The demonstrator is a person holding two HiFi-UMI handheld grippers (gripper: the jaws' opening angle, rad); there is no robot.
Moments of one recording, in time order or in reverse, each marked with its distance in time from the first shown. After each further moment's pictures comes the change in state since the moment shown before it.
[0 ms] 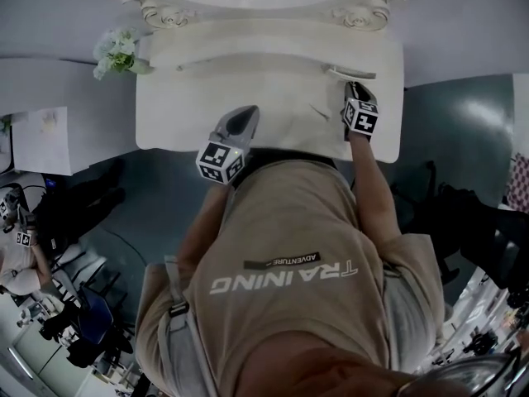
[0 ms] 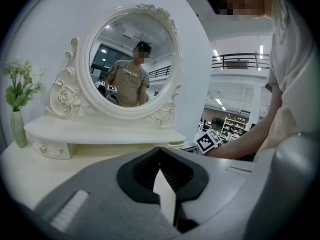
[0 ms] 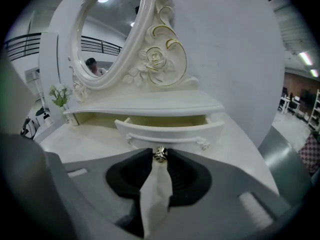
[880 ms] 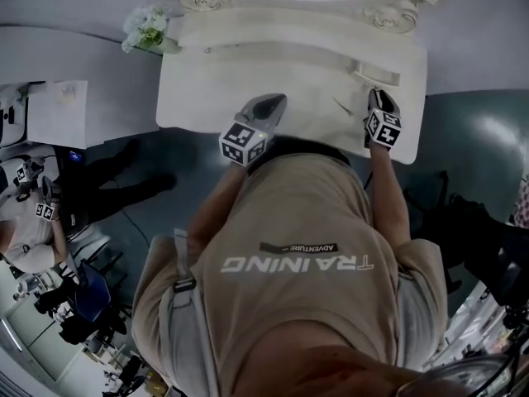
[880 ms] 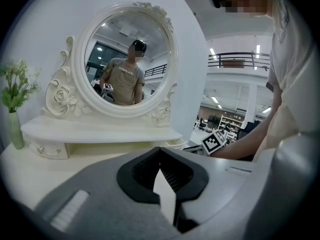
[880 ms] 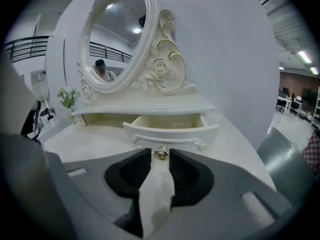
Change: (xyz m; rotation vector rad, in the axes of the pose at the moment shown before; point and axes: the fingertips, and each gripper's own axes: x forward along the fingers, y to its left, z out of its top) left arm -0.008 -0.010 -0.004 0.012 0.023 -0.051; right arm -0.039 0.009 -0.015 -0.001 -0.056 0.019
